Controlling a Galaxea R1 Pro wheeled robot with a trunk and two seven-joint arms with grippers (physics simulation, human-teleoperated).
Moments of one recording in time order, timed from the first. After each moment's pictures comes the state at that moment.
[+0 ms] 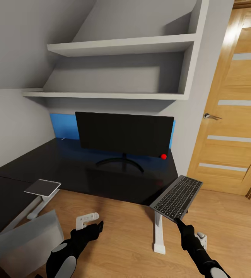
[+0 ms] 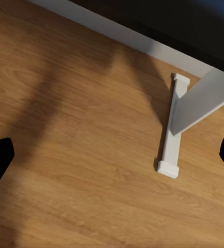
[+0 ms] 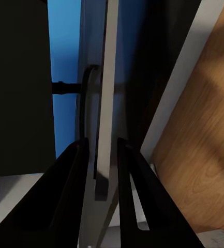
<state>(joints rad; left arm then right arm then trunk) -0.11 0.09 -0.39 -1.62 0.67 0.52 0.55 -0.03 -0.10 0.02 -1.27 -1.55 0.12 0.12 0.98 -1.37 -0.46</state>
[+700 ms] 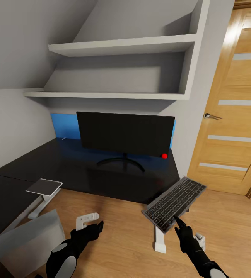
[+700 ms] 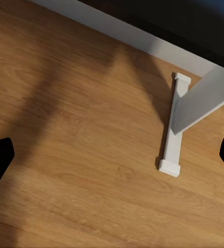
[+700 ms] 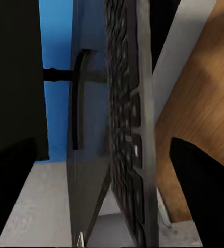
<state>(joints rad) -0.11 0.09 -0.39 -1.62 0.67 0.52 0.55 -0.03 -0.10 0.02 -1.25 -1.52 0.15 0.12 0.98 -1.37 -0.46</state>
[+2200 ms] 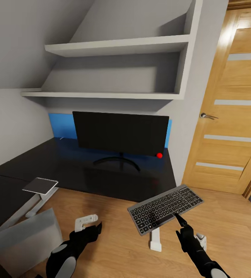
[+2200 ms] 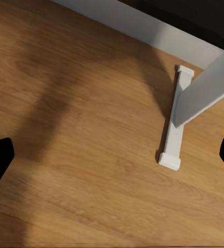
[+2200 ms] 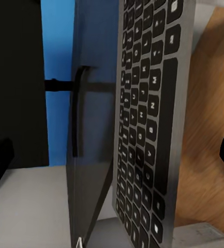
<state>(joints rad) -0.11 0.09 -0.38 -1.58 0.66 0.51 0.55 -0.03 -0.11 0.01 -1.25 -1.52 0.16 0.12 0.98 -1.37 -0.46</state>
